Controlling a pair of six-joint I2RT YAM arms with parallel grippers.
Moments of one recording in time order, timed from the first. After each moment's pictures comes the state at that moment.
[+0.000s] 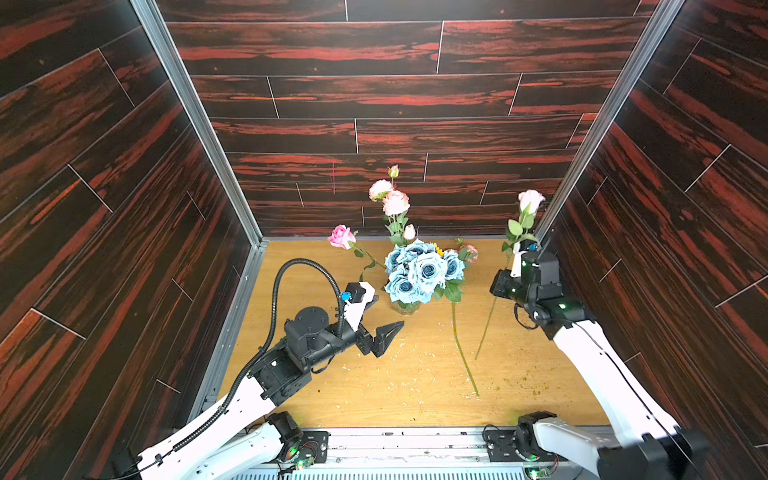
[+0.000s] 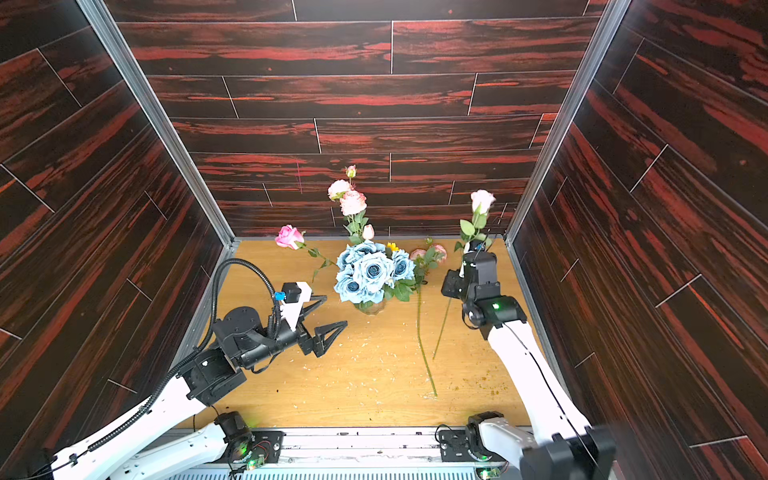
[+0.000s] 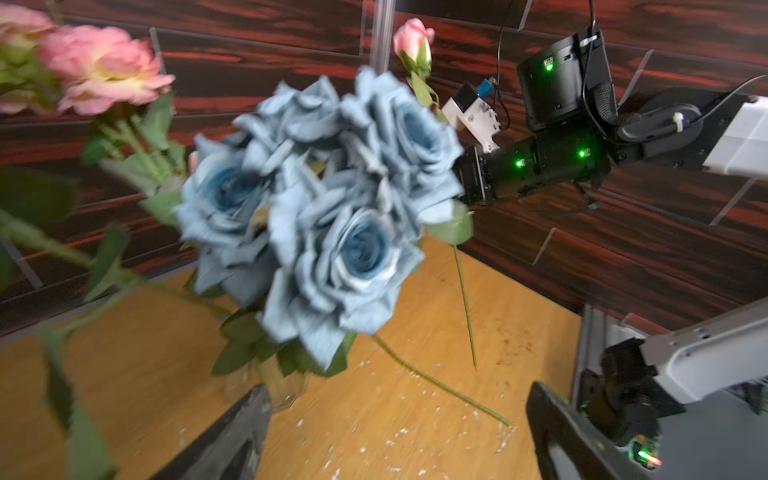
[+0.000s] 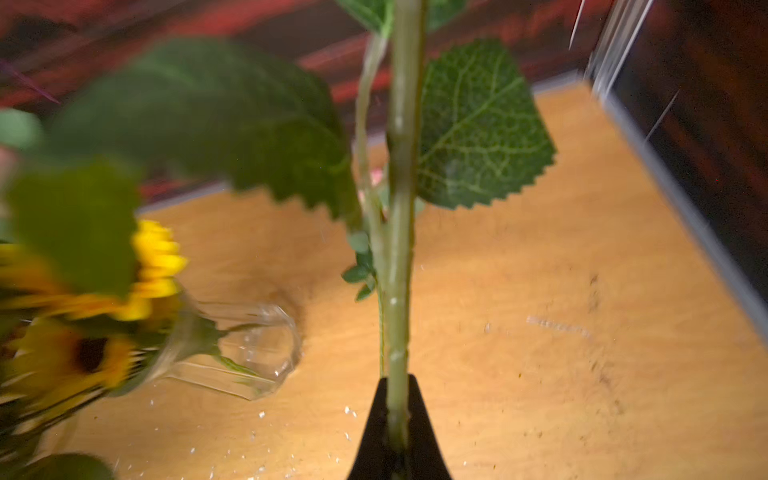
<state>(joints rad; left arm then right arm) -0.77 0.82 0.77 -0.07 0.15 -0.14 0.22 1.19 1.08 -0.55 0.03 0.39</state>
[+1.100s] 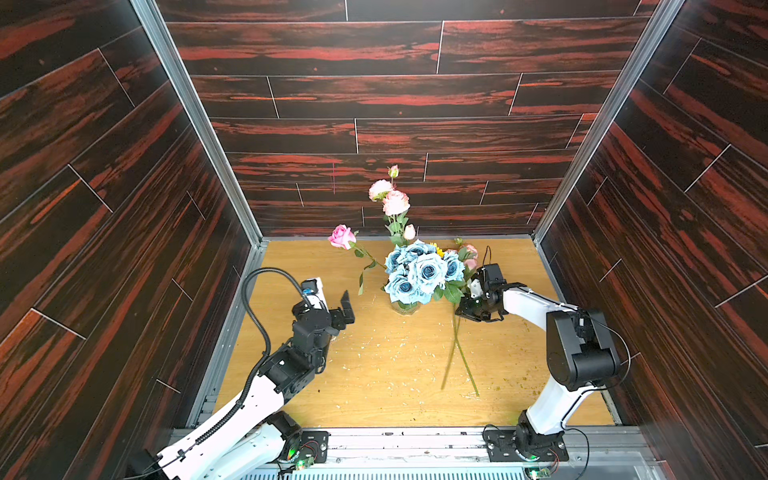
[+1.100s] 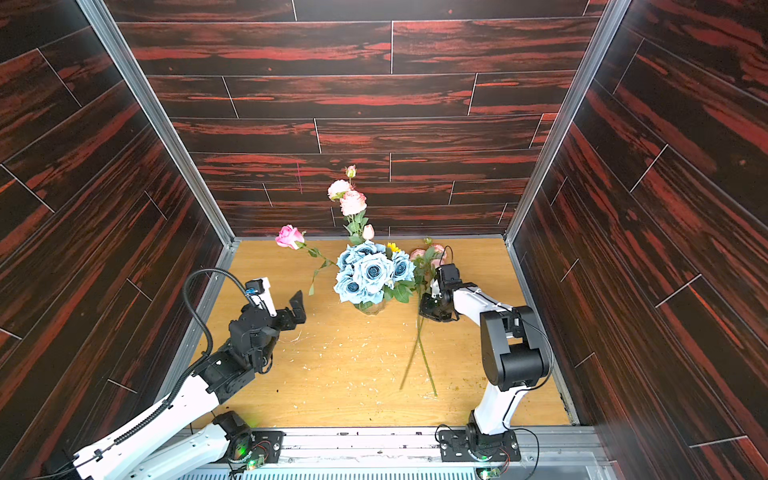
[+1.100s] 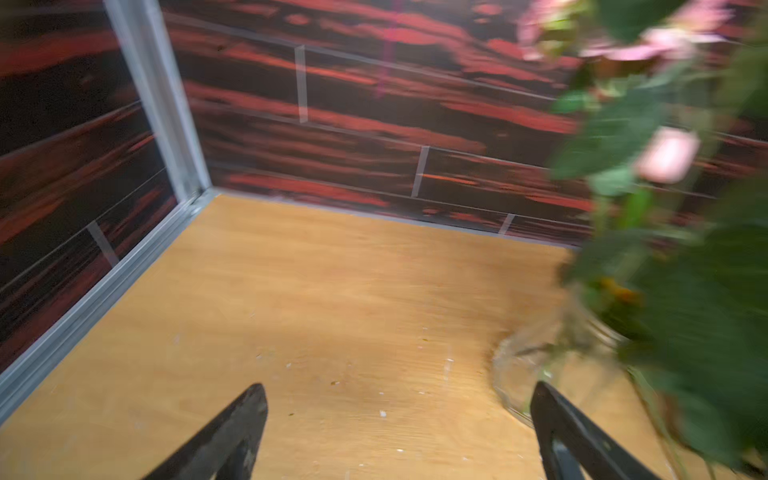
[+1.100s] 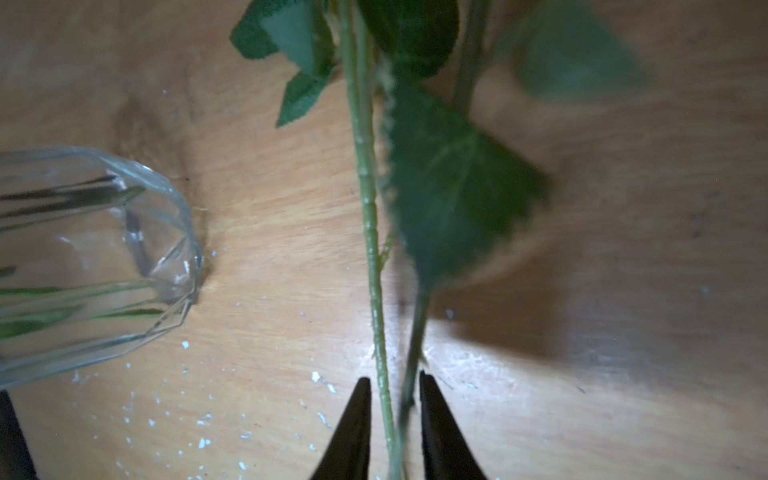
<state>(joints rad) -0.58 0.85 0.59 -0.03 -0.56 -0.38 0.21 1.77 1.07 -0.48 -0.28 0.41</state>
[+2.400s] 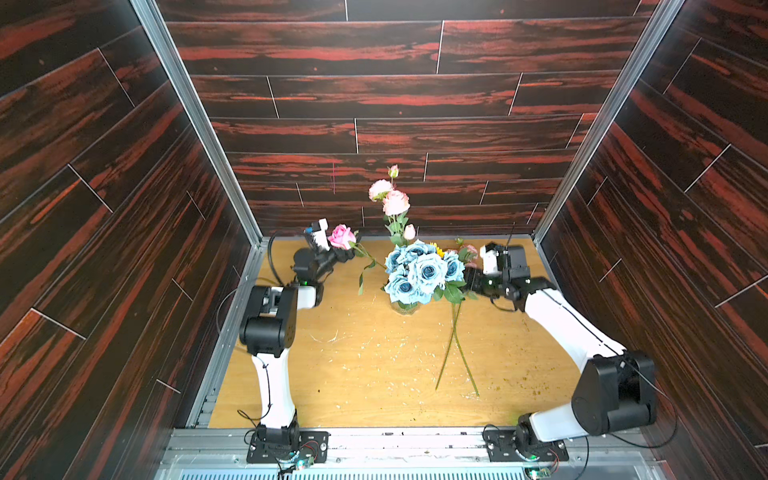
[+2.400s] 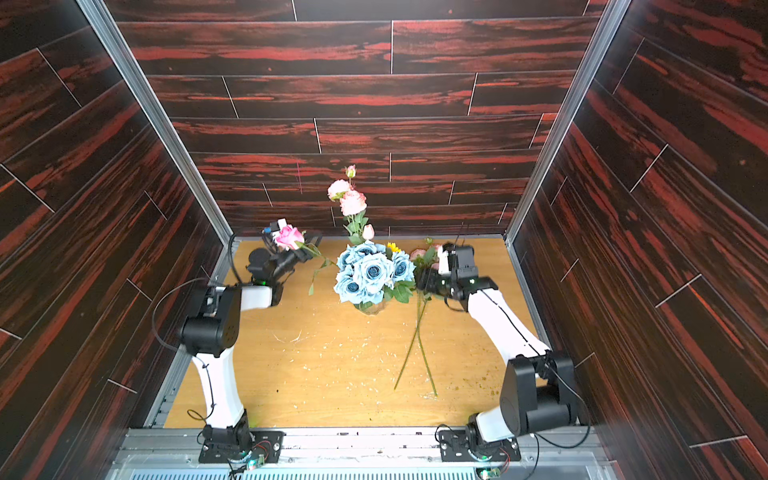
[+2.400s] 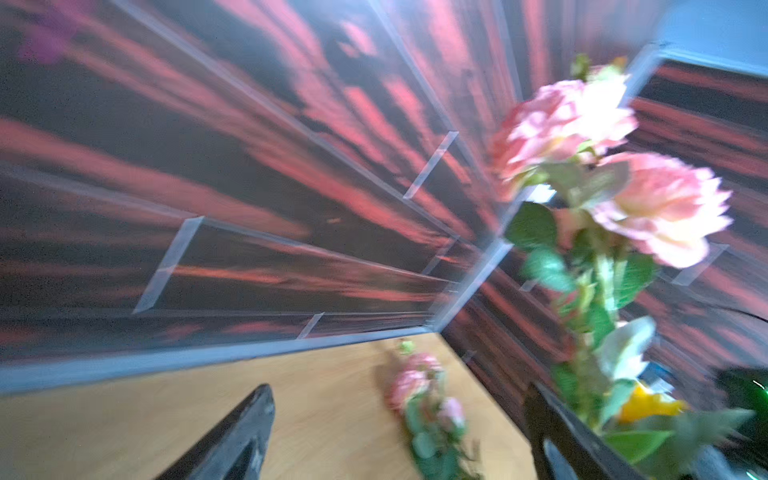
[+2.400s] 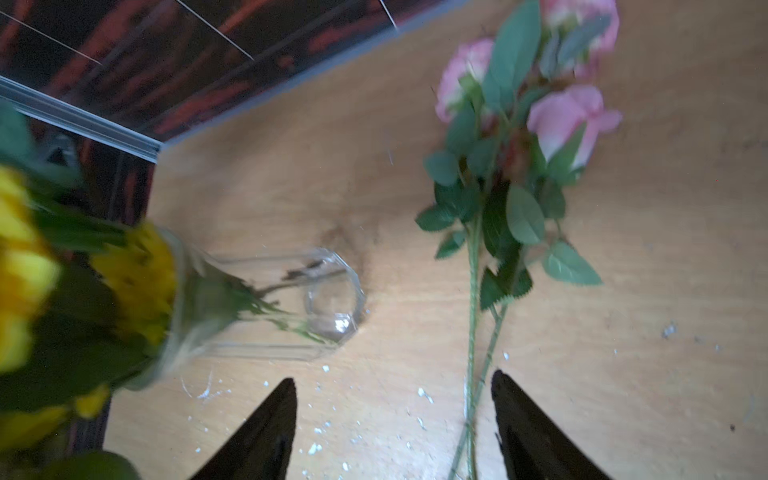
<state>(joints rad) -0.07 2.15 1.25 1.21 0.73 -0.83 0.22 1.50 1.18 -0.45 -0.28 0.42</state>
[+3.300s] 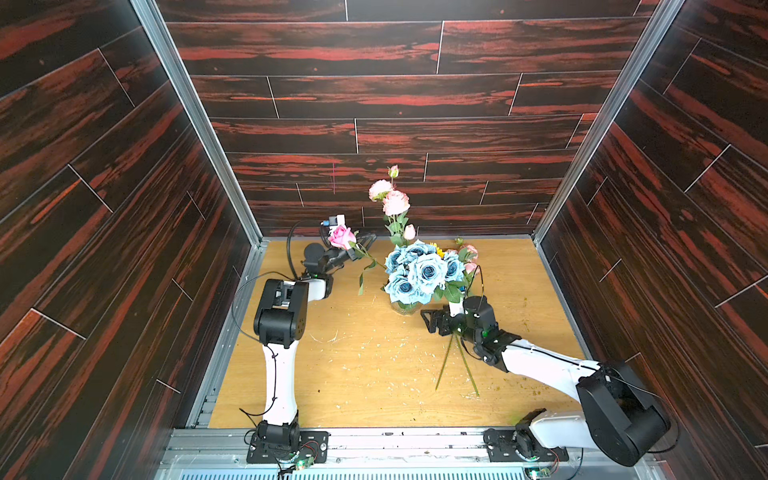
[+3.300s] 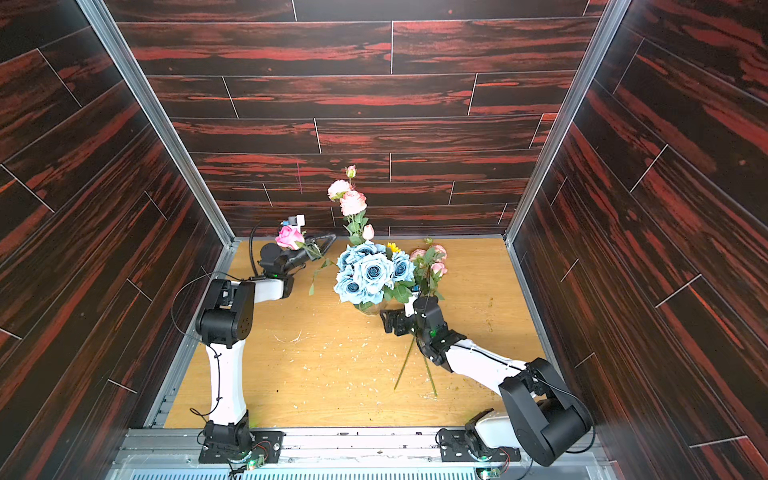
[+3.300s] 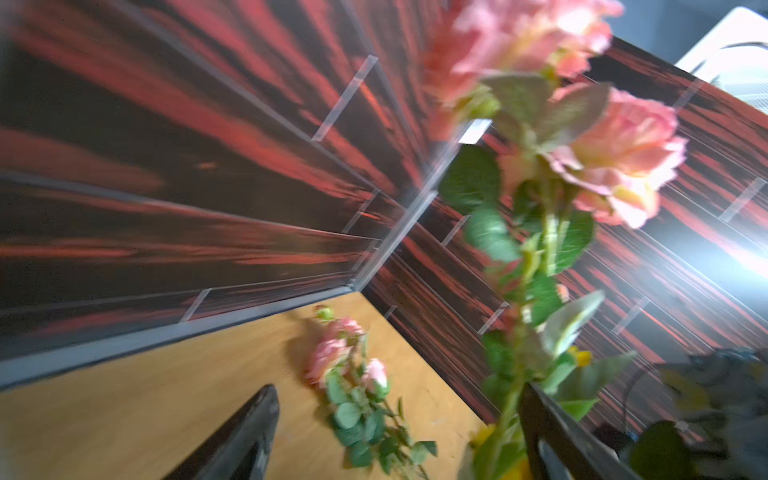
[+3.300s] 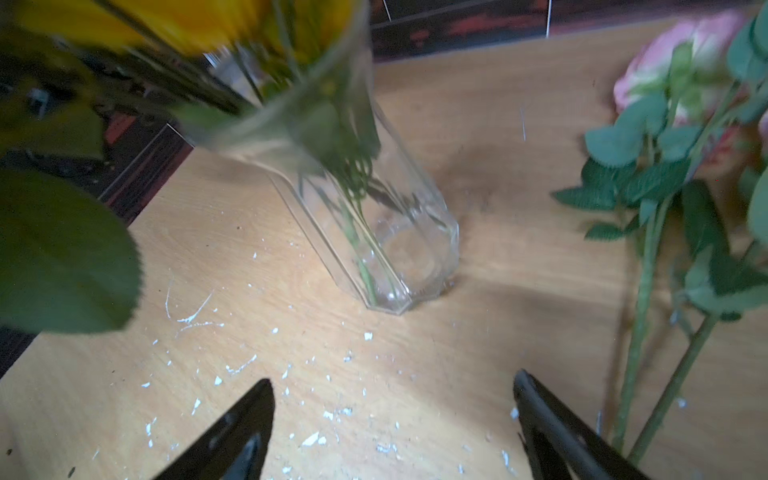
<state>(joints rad) -0.13 2.26 1.43 1.26 0.93 -1.00 0.58 1.35 0.59 0.29 -0.09 0.34</state>
